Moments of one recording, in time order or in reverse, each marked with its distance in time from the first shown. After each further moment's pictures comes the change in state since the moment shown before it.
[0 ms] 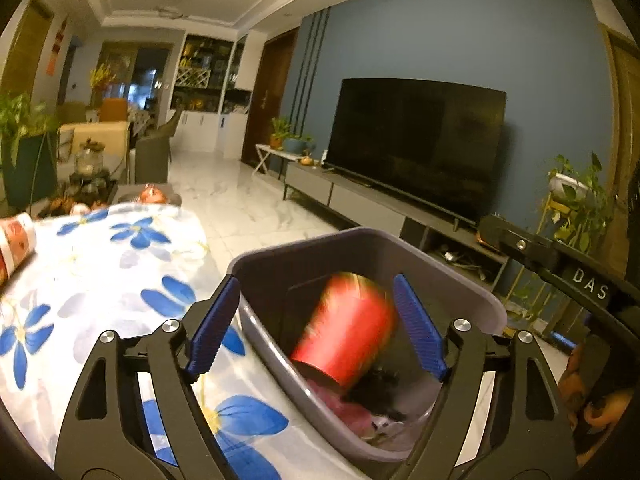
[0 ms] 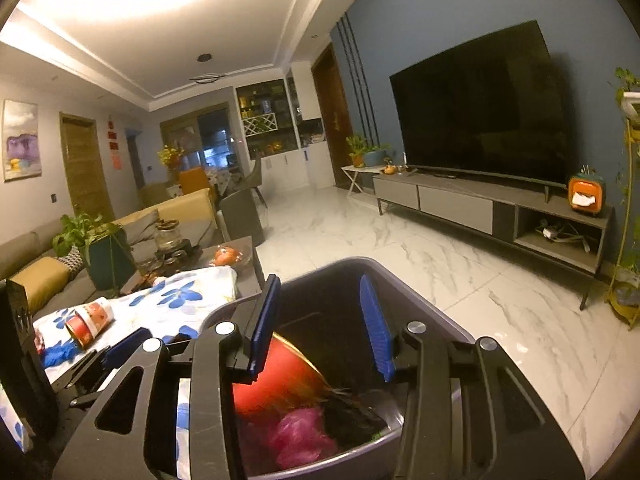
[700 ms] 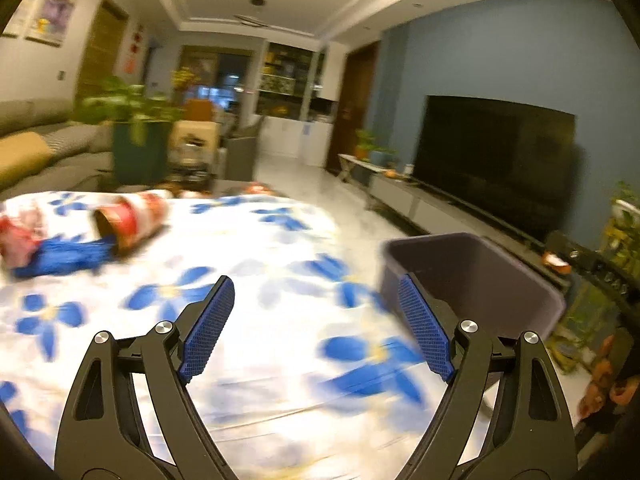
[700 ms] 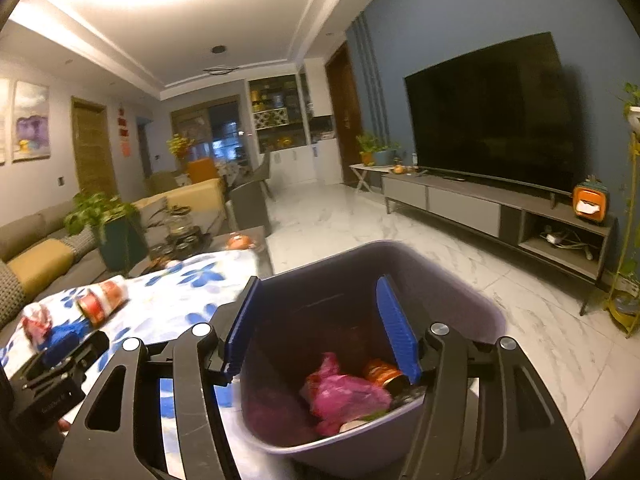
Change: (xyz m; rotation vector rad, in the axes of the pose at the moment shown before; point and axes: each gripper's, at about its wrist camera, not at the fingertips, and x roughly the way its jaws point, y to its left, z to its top) left arm -0.107 0.075 -0.023 -0.076 -0.049 0.344; right arm -0.022 0.047 -0.022 -0.066 0.008 0.032
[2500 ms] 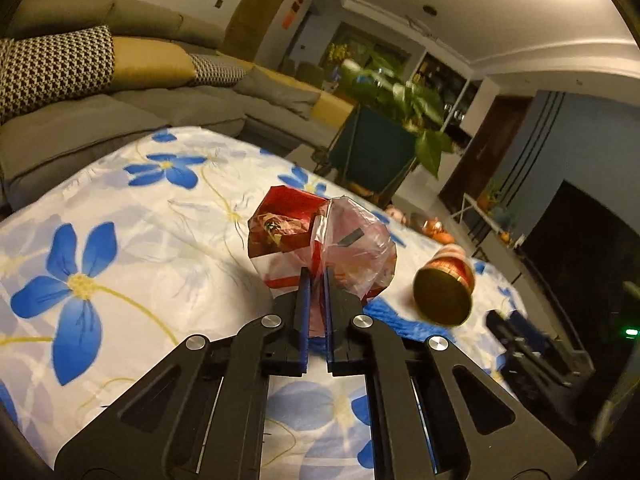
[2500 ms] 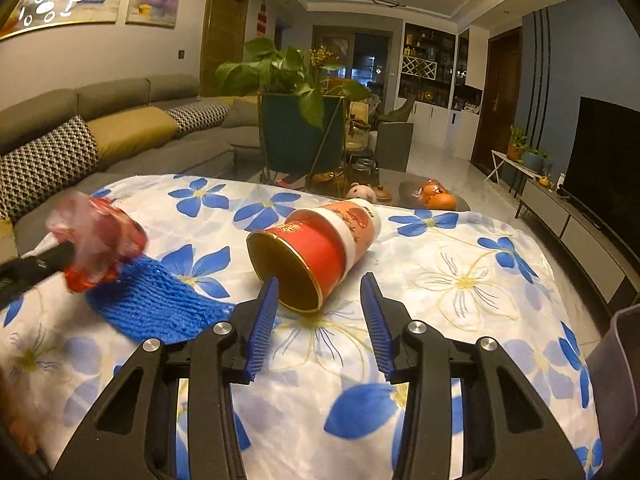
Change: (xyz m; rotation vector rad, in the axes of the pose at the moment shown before) left arm -0.036 0.324 0.037 -0.430 0.014 0.303; right arm 0.139 0.360 -0.066 -0.398 0.239 0.320
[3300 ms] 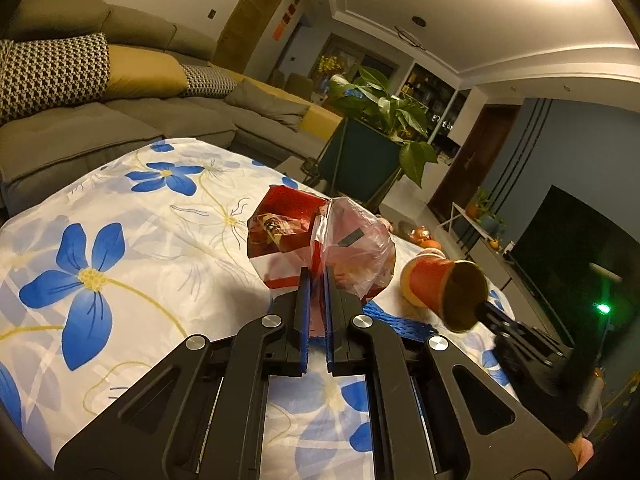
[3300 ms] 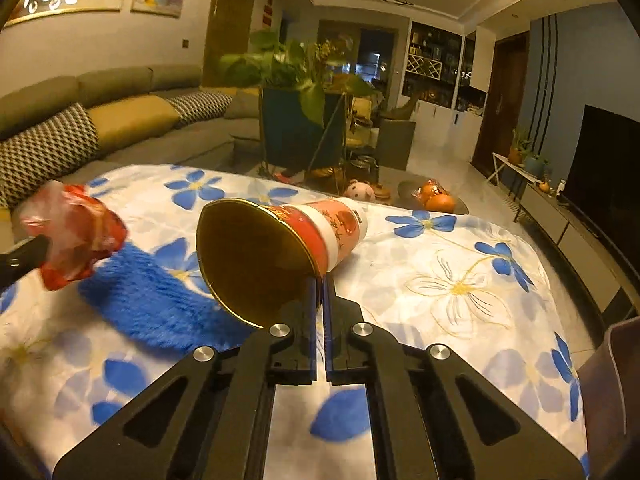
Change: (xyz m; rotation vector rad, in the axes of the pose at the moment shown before) left arm -0.013 0.001 -0.006 0.009 -0.029 -0.043; right arm -0.009 -0.010 -0.003 -0.024 0.011 0.021
